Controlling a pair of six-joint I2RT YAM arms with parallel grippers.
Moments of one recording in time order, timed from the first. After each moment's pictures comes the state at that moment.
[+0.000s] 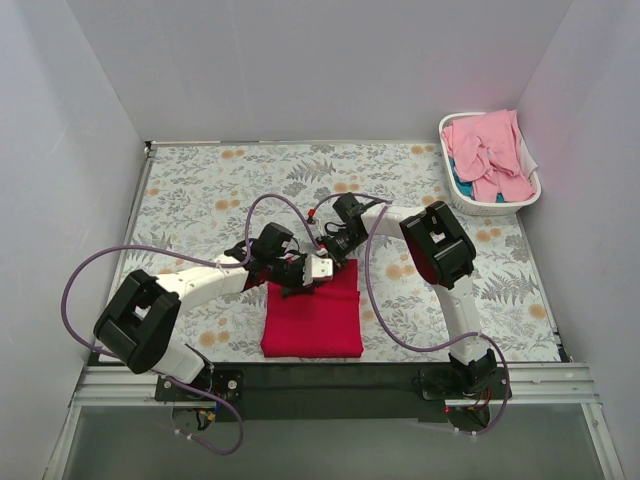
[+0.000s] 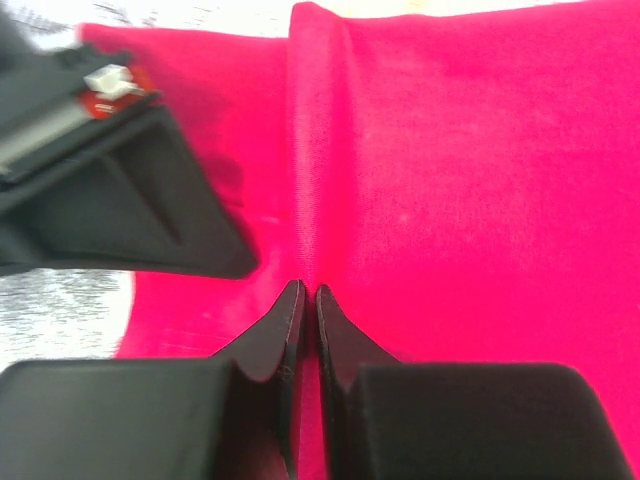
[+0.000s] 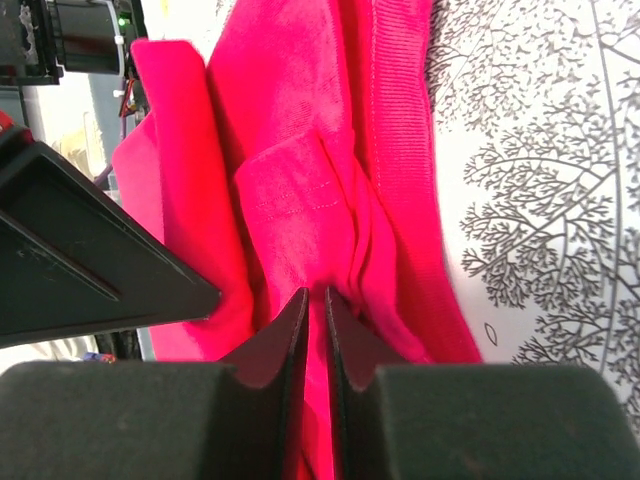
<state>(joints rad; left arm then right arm) -0.65 1.47 0.76 -0.23 0.63 0.73 0.61 2.24 1.47 -0.59 -1.08 -0.14</state>
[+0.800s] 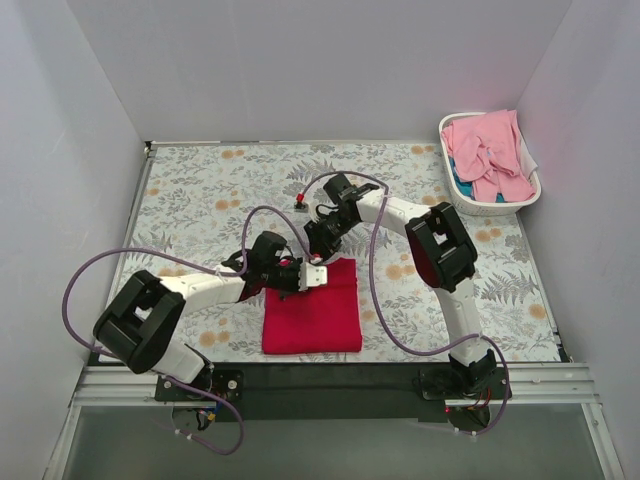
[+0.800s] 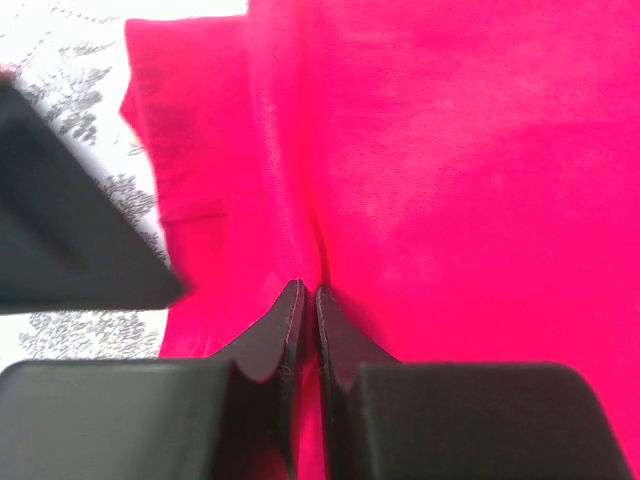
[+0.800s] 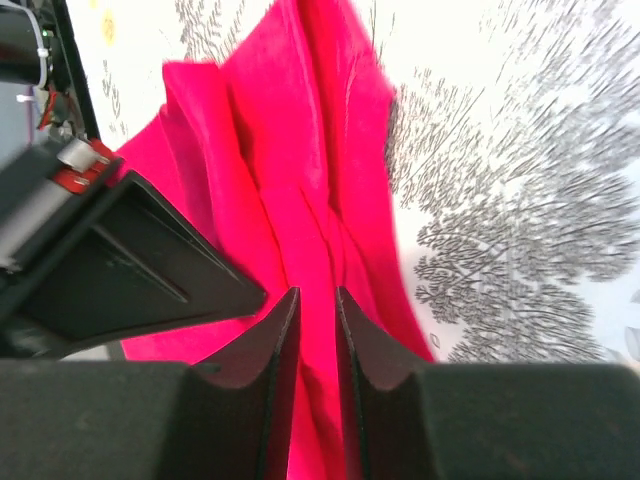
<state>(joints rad) -0.63 1.48 0.63 0.03 0.57 0.79 0.63 2.21 1.64 -0.69 -0.90 -0.23</state>
